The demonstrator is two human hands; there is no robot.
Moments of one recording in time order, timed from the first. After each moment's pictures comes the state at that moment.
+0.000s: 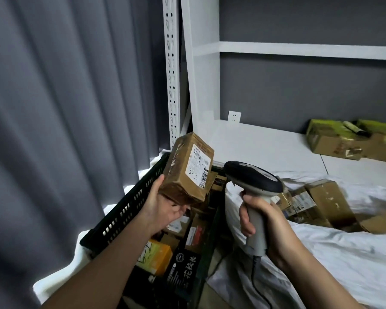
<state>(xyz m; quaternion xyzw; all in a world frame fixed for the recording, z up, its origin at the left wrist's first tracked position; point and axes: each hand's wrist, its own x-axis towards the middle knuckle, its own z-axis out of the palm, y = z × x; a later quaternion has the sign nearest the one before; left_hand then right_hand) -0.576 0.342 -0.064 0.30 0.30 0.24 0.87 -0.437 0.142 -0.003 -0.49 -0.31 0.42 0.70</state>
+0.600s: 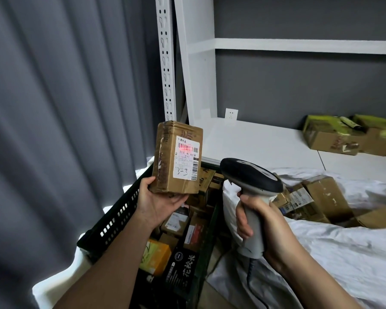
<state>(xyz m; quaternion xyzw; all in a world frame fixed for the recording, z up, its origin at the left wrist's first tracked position) -0.569 0.347 -0.062 0.22 0.22 0.29 0.90 -0.450 0.134 0.007 -0.50 -0.30 0.42 0.69</state>
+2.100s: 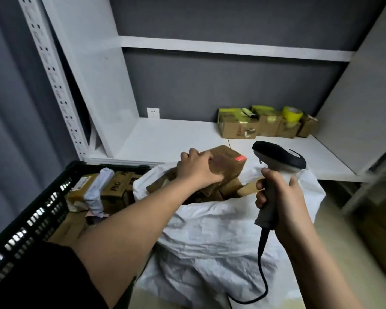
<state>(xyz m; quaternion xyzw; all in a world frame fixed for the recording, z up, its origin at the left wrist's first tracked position) -0.309 0.156 0.014 0.95 0.24 0.10 0.17 -0.312 -0.035 0.042 -0.60 -0.08 0.12 0.79</state>
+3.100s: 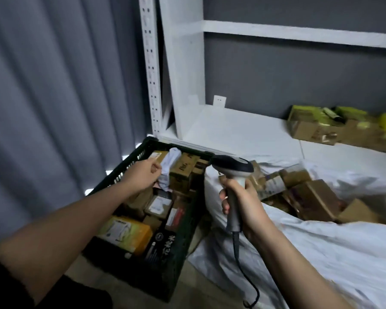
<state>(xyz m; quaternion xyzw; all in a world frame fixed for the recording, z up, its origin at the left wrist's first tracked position) -0.554 0.357 -0.044 0.86 0.43 0.12 0.25 -0.414 0.135 -0.017 -0.60 -0.22 0.36 0.68</state>
